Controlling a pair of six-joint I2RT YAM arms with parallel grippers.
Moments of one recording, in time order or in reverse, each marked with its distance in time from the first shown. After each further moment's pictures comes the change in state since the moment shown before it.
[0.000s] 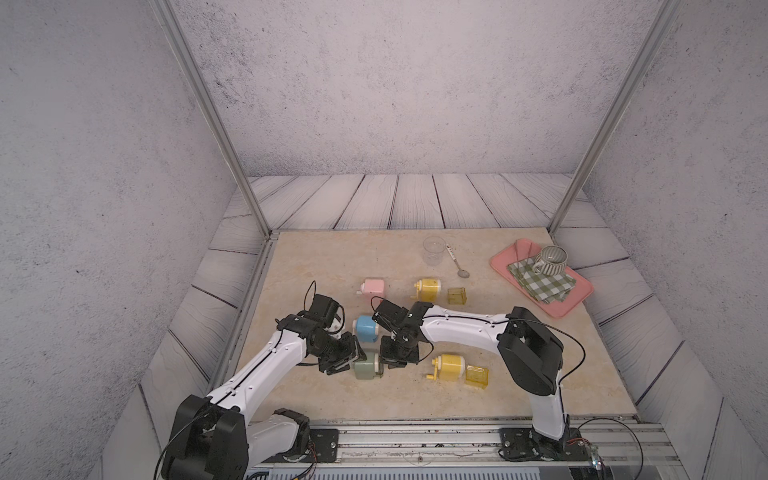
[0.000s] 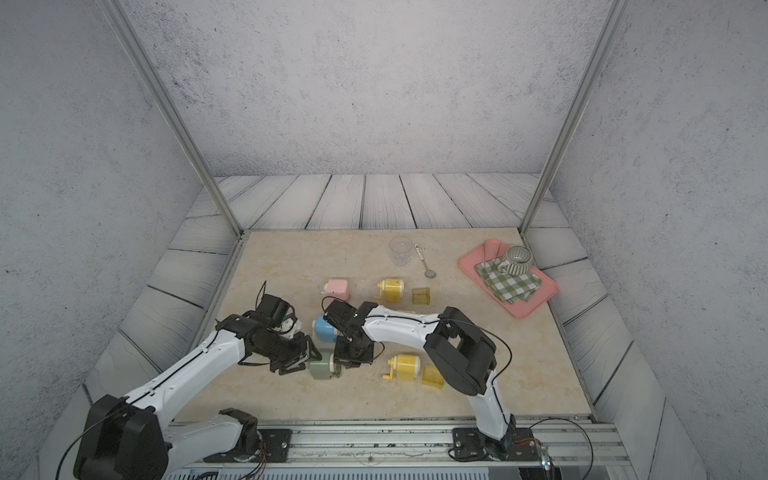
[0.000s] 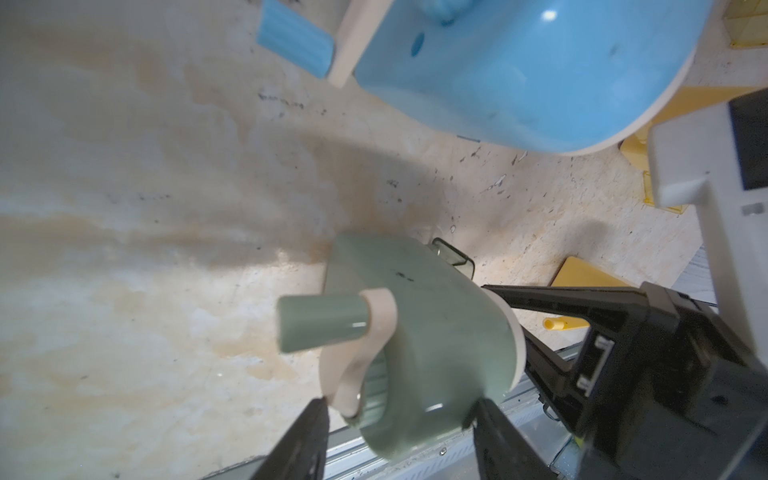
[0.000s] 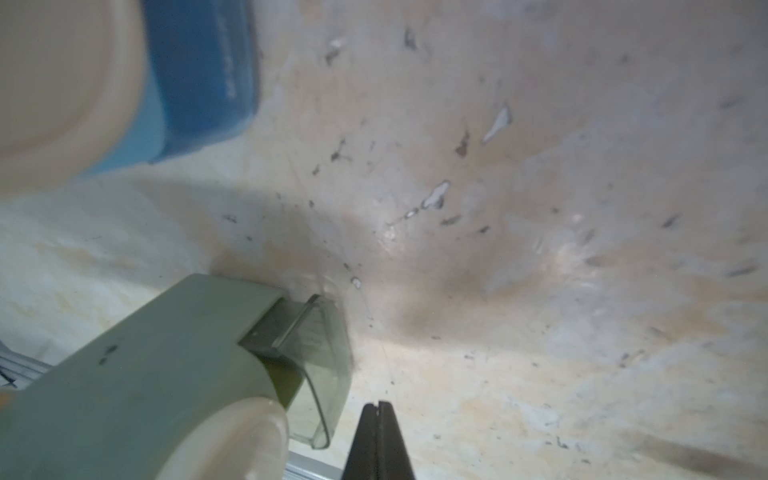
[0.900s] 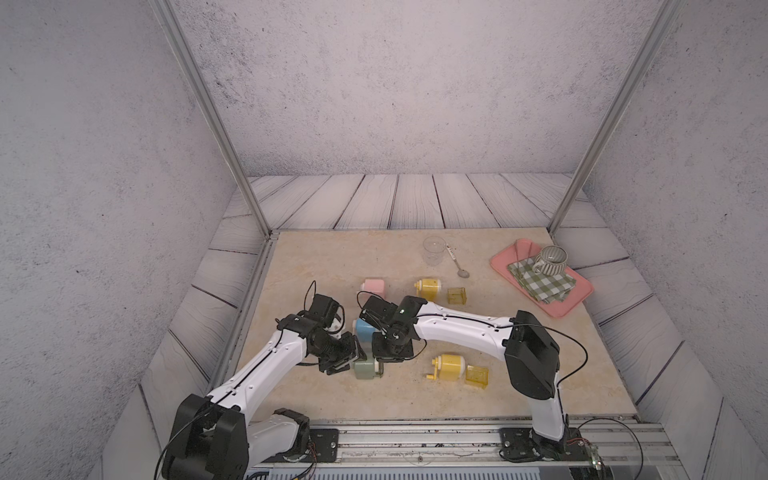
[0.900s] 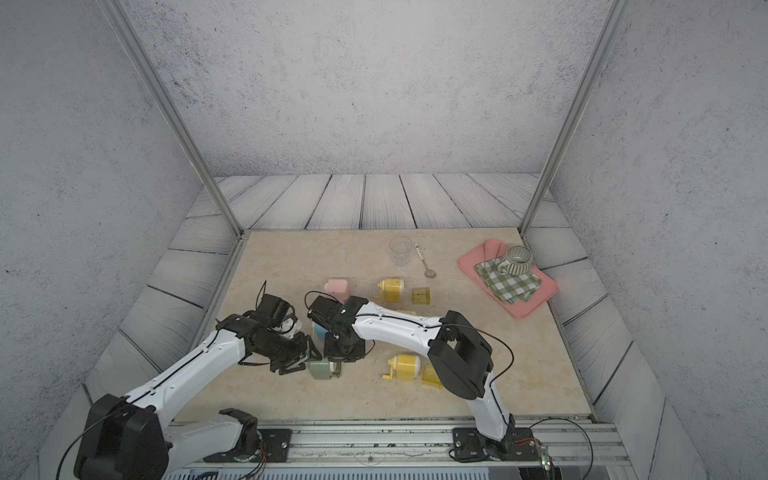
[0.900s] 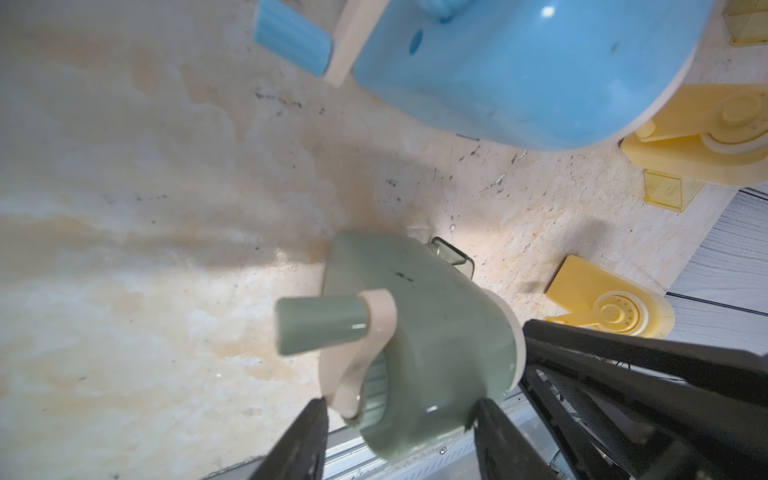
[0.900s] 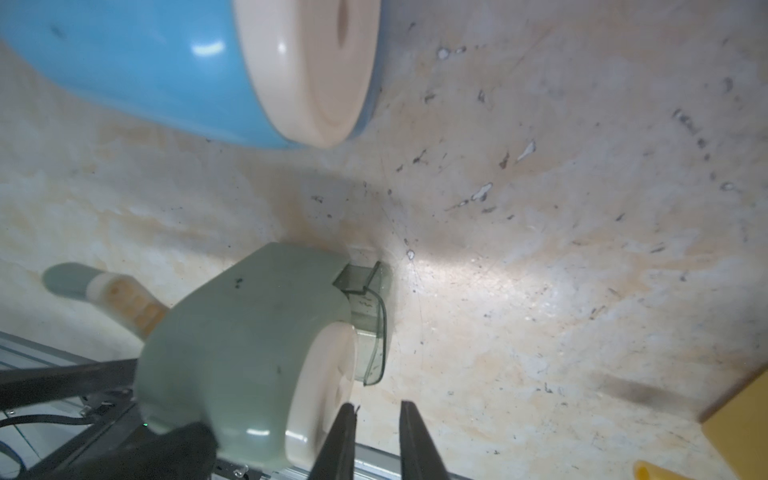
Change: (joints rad) left arm 0.000 0.003 0.000 0.001 0.006 0.004; right arm 0.062 -0.015 0.177 -0.190 0.145 -0.065
